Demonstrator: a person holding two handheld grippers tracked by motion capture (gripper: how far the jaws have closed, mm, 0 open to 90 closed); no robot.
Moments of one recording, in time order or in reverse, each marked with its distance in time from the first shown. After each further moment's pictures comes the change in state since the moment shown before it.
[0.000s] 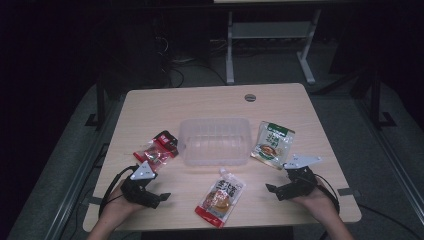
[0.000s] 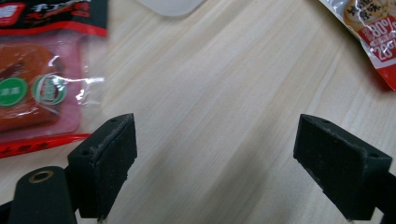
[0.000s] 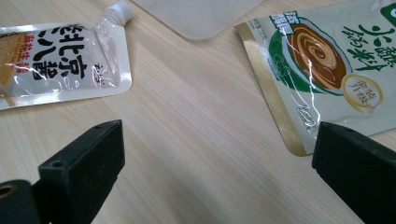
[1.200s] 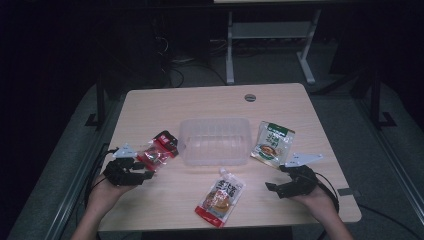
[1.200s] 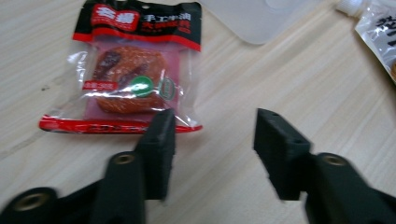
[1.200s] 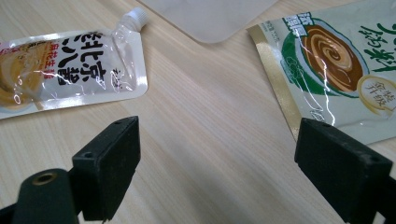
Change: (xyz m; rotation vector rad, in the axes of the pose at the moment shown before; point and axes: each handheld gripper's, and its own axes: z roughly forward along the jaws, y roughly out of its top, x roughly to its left) left arm 0.044 0.020 -0.037 0.015 0.088 -0.174; right arm -0.002 0.004 -0.003 0.011 0.061 0.020
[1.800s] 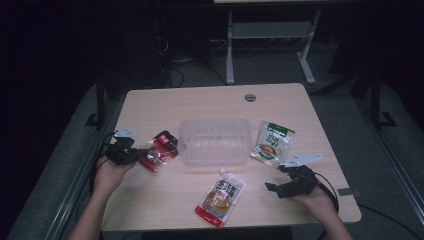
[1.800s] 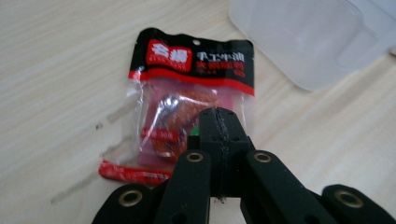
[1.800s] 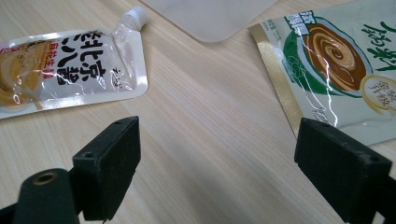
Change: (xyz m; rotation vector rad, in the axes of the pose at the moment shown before) left arm 0.035 0.035 0.018 -0.016 0.058 -0.048; right arm 0.000 0.000 0.002 0.003 0.004 0.004
